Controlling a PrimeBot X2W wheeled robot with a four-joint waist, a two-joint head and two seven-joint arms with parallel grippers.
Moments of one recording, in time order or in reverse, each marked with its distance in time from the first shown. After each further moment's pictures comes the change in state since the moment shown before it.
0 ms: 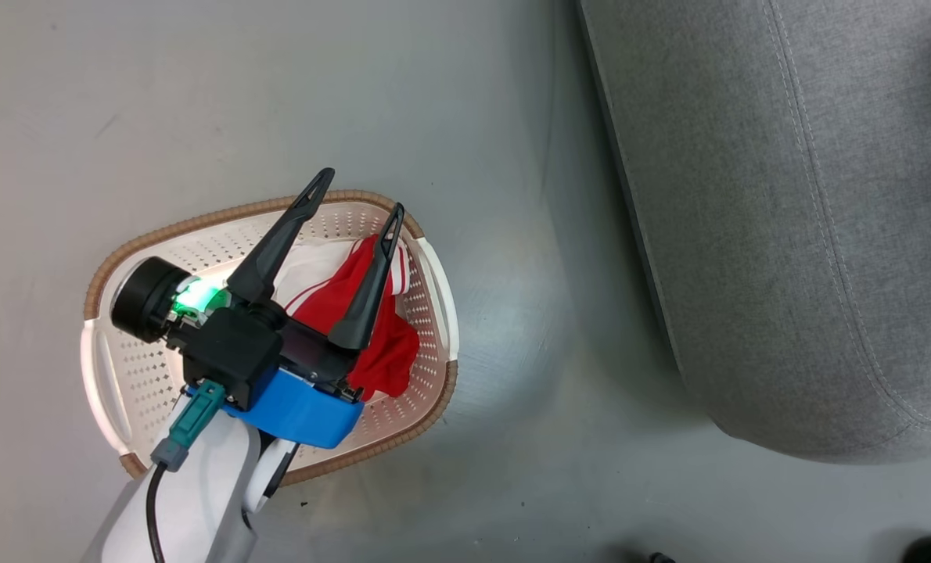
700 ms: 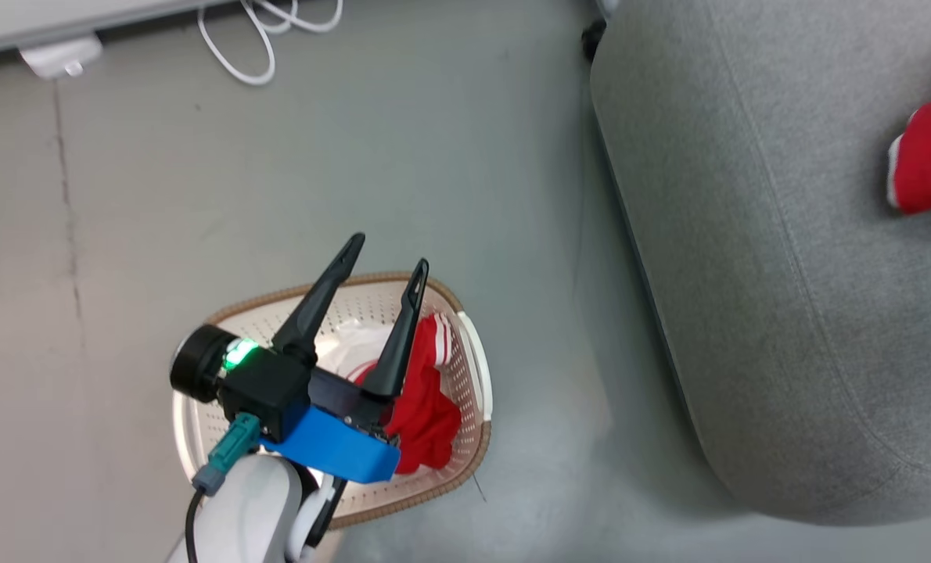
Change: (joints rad) left arm 0.088 -0.095 0.004 0.060 -0.058 0.000 0.000; right arm 0.264 0.056 0.032 -0.094 -0.027 0.000 0.000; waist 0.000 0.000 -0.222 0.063
